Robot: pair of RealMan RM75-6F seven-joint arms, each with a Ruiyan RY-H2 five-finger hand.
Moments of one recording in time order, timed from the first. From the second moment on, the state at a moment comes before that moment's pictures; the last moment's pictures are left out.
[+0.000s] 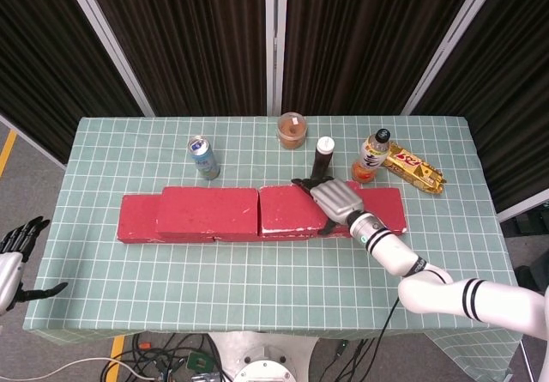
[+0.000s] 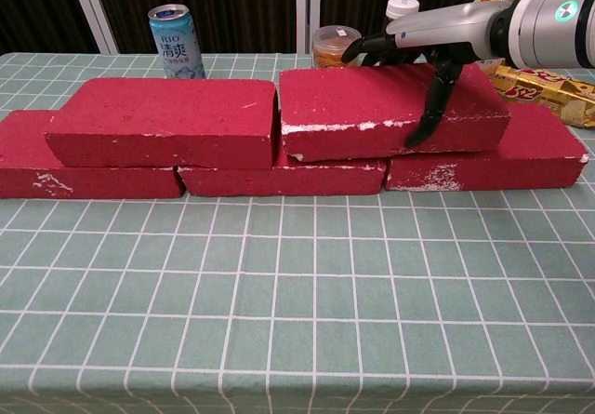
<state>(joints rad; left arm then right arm) -0.09 -0.98 0.02 -1.64 1.48 1.38 -0.31 1.02 -1.29 0.15 -1.61 -0.88 0.66 -0.29</state>
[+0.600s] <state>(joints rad) -0.09 -0.98 0.02 -1.65 1.49 1.37 -0.33 1.04 -1.30 0.13 -1.60 -0.86 0.66 -0.27</state>
